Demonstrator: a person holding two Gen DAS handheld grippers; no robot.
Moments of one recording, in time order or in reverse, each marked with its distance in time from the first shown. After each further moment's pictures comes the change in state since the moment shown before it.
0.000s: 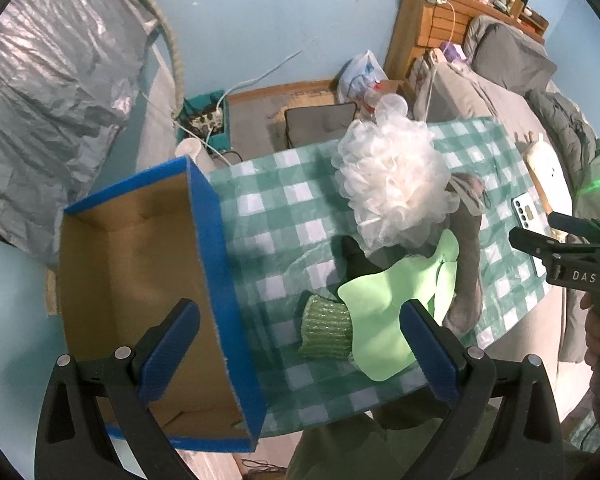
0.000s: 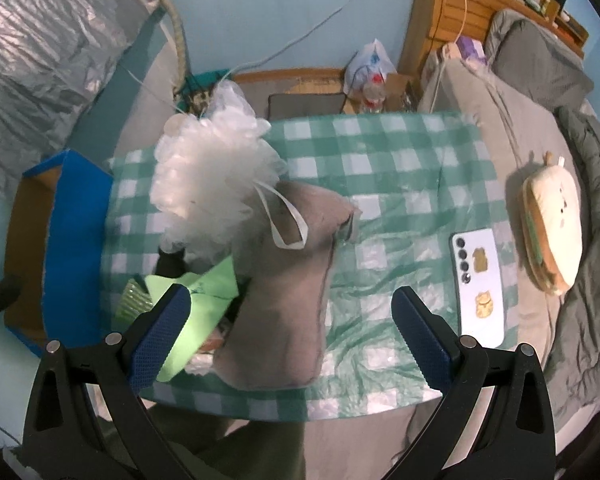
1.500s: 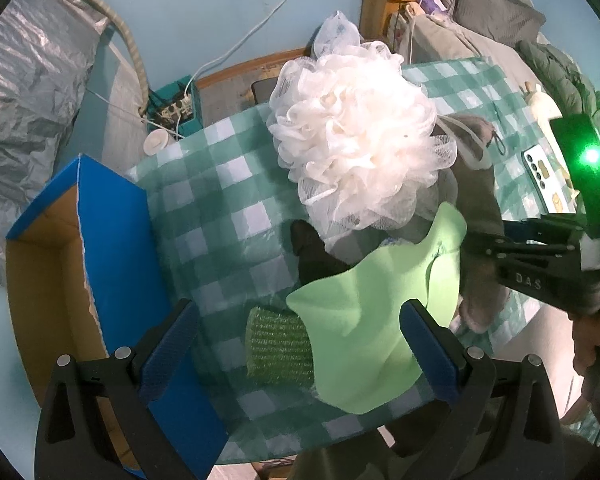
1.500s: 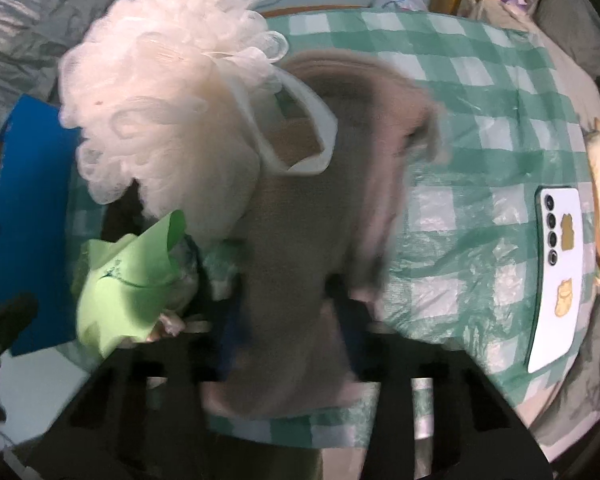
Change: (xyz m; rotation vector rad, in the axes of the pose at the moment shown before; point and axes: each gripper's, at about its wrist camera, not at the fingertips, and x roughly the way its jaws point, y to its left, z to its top) left arm 0.076 -0.064 0.008 0.107 0.083 0.001; right arm 0.100 -0.007 -0.012 -0.025 0.181 0.079
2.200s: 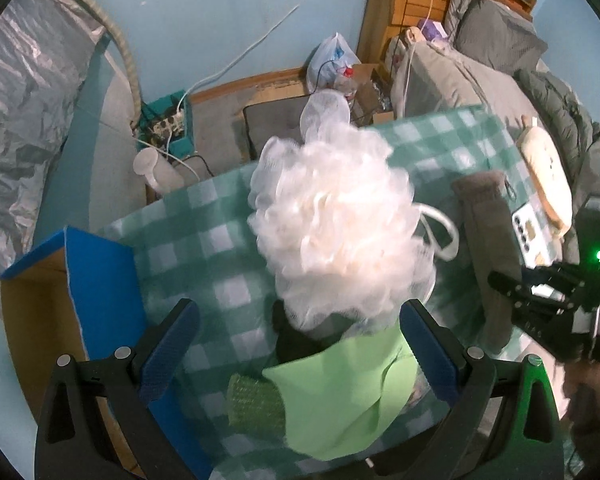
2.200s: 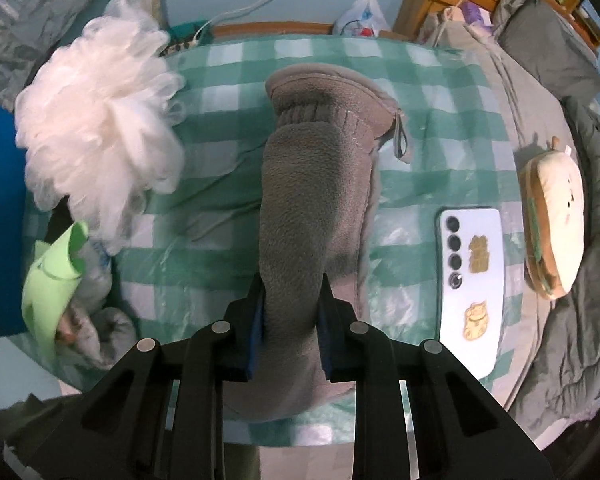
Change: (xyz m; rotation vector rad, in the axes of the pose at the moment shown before) left arm -0.008 -0.006 0.069 -0.054 -0.042 -0.056; right arm -0.026 -0.066 0.001 -0.009 -0.052 -0.117
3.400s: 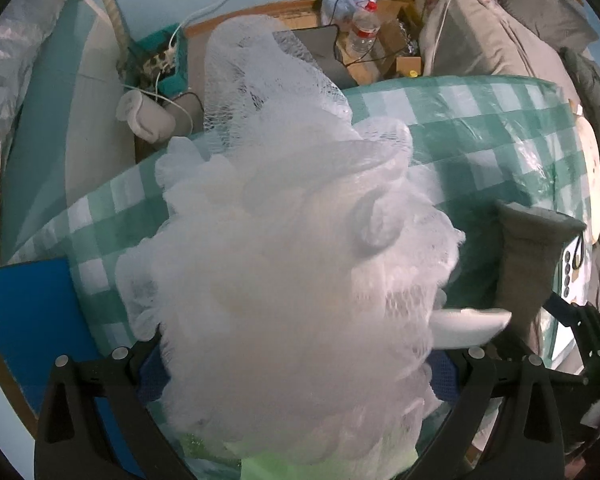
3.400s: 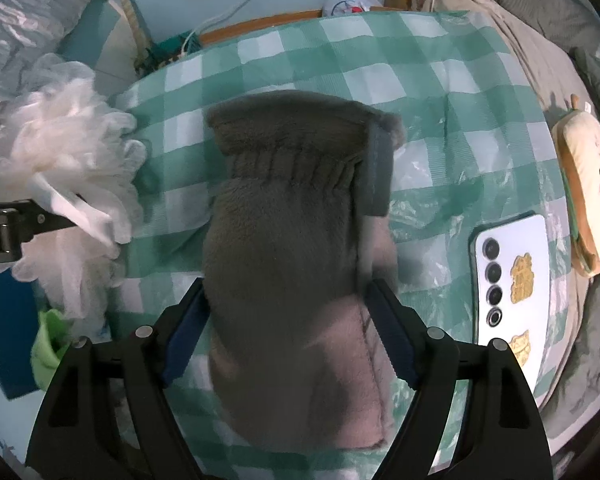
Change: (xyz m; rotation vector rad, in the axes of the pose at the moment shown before) left arm 0.118 -0.028 0.058 -0.062 0.281 0.039; right arm 0.047 -0.023 0.054 0.131 0.041 0.080
